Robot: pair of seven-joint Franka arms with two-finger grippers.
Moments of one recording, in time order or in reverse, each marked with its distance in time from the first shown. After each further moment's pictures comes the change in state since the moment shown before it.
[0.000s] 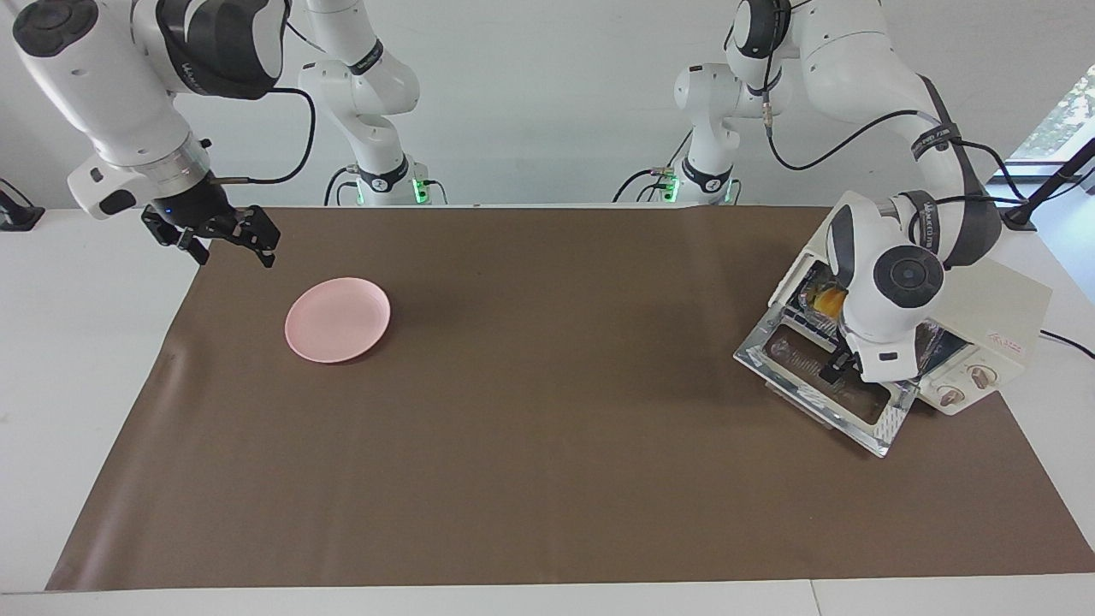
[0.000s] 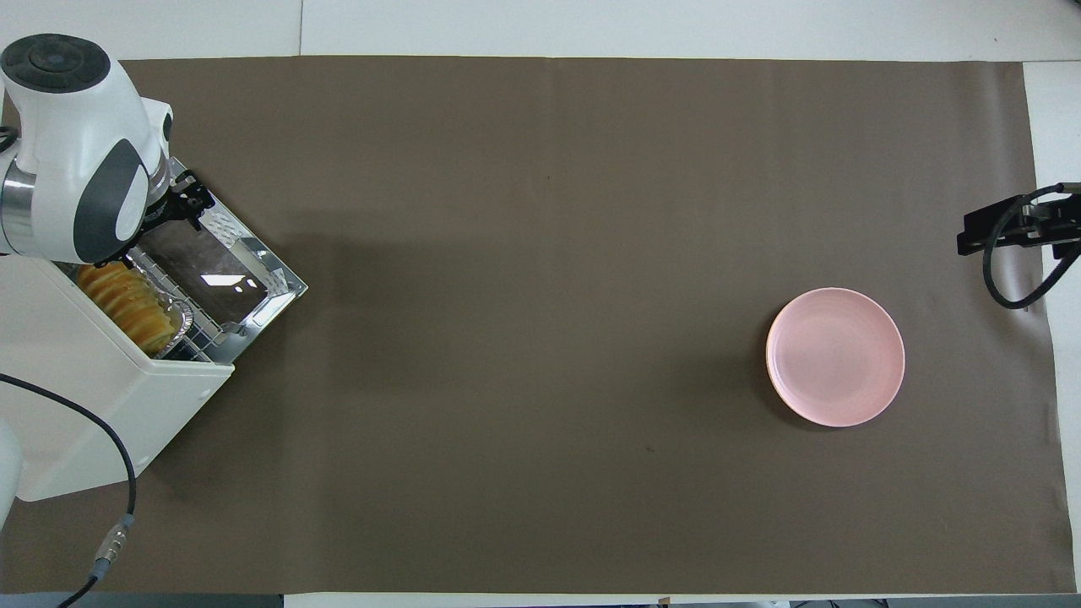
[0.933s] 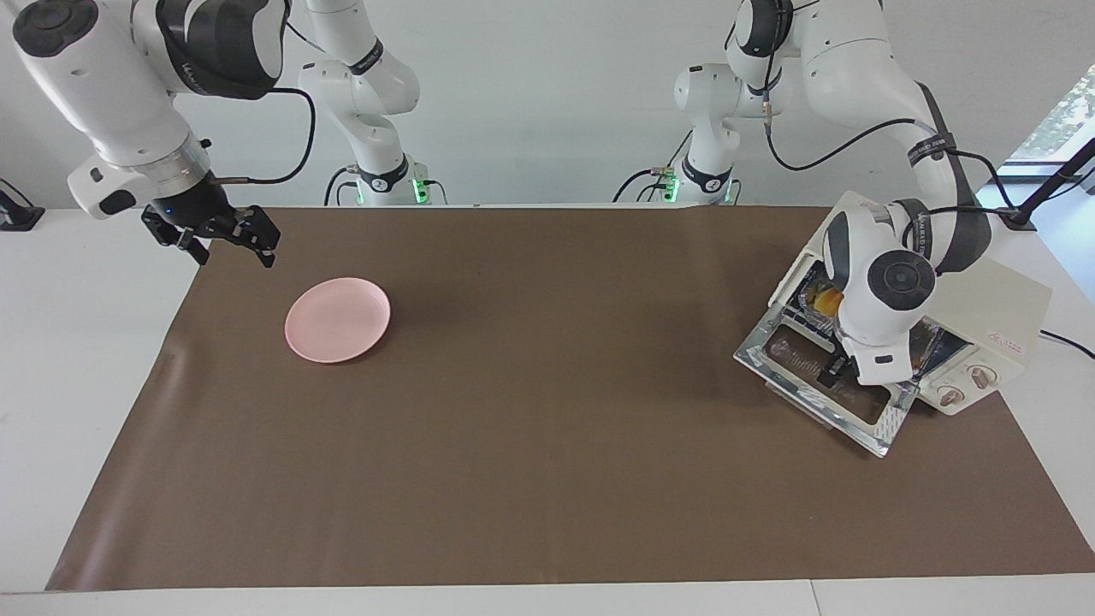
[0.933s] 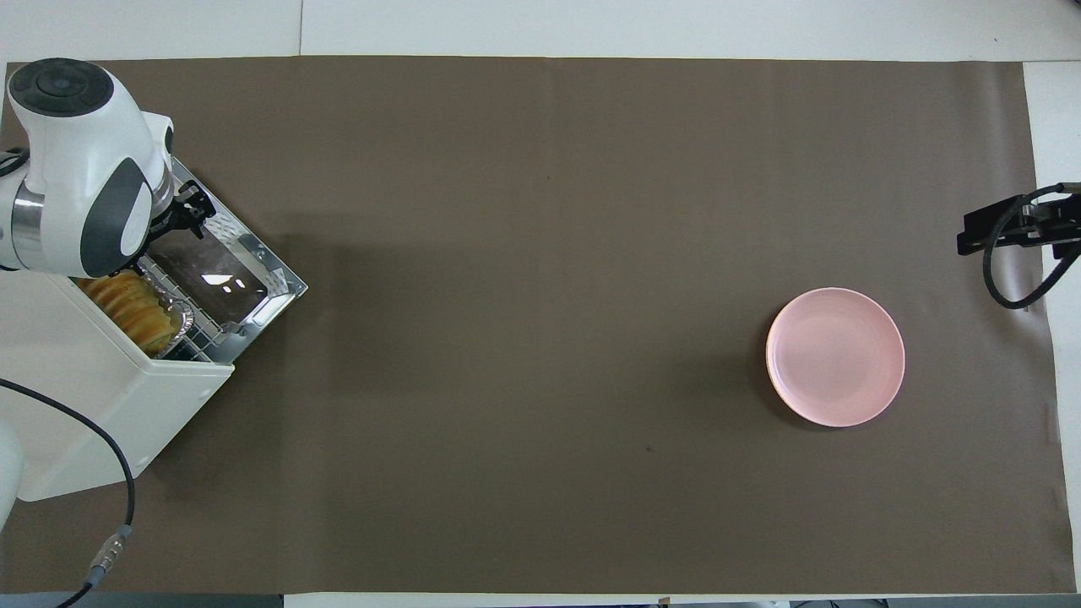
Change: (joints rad) left arm 0.004 -0.013 -0.007 -0.073 0.000 0.081 -0.035; right arm 0.000 0.000 0.000 0.000 0.000 0.000 0.000
